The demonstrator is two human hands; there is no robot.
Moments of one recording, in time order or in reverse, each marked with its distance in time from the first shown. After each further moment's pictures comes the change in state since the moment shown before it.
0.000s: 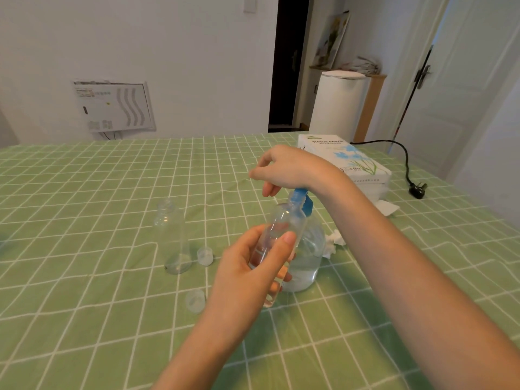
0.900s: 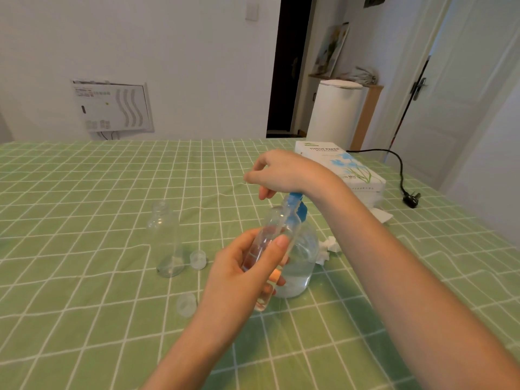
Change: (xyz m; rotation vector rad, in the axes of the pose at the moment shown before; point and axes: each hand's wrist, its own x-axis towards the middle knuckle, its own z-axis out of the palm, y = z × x) left_hand 0.001 0.002 0.000 -0.035 0.013 0.010; right_hand 0.000 -0.002 -0.002 -0.038 -0.019 -0.016
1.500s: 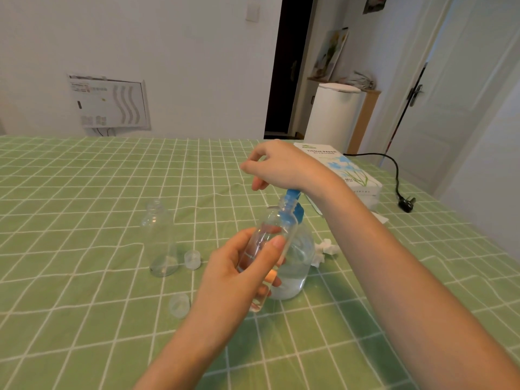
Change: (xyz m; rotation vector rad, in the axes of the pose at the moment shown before) left_hand 0.001 0.000 0.001 0.005 -0.019 0.013; right_hand -0.001 -0.001 -0.005 0.035 0.104 -0.076
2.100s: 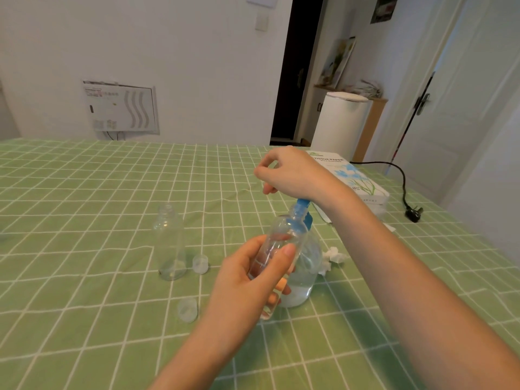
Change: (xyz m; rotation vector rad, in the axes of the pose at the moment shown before) left_hand -0.002 -0.001 0.002 -0.033 -0.002 -0.001; right_hand 0.000 0.005 0.002 0.029 0.059 -0.013
